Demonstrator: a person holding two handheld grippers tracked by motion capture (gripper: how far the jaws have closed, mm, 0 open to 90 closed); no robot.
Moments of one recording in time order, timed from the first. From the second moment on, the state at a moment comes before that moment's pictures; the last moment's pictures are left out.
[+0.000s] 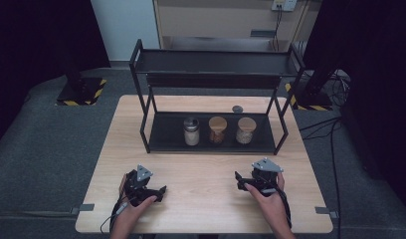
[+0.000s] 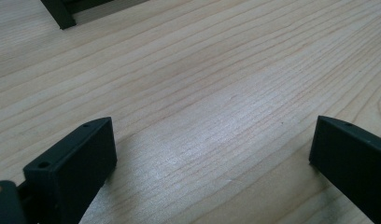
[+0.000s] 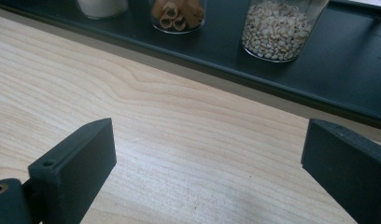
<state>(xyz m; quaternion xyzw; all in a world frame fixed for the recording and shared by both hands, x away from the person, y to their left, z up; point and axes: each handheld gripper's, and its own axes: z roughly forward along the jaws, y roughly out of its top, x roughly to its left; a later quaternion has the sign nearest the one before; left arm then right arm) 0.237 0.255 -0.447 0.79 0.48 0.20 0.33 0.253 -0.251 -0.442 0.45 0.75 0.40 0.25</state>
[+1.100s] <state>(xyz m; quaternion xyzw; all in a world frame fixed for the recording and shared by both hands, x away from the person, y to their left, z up) 0.237 0.254 -0.447 0.79 0.48 0.20 0.33 0.264 -0.235 -0.453 0.42 0.81 0.36 0.21</state>
